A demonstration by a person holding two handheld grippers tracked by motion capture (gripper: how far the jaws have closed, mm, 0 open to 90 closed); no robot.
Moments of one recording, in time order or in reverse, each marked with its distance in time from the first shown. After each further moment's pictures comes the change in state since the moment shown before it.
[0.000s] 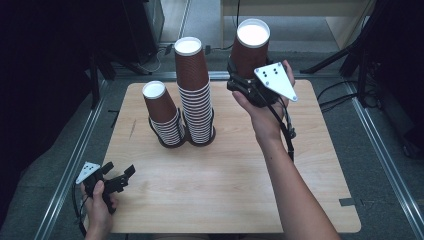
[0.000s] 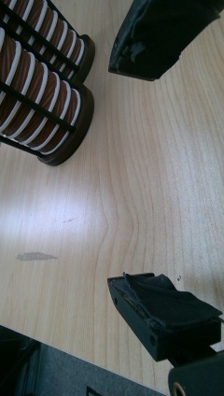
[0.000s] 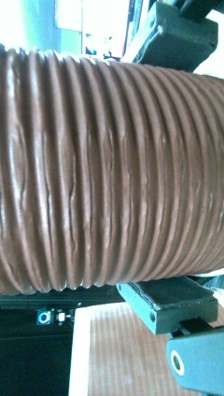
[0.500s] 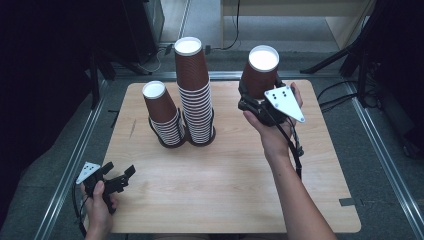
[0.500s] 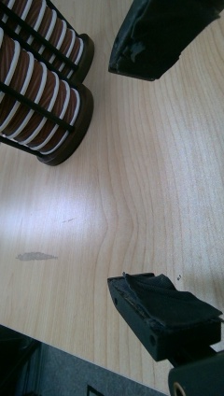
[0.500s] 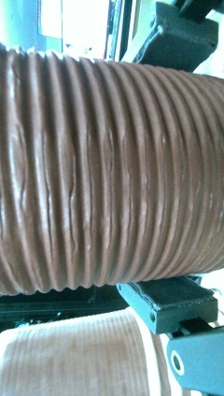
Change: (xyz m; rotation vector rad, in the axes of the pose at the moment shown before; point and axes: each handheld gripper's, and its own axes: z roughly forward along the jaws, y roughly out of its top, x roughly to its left) left arm -0.001 0.000 0.000 -0.001 0.003 0.003; right arm -0.019 -0.041 -0.033 0.055 -0.024 -0.003
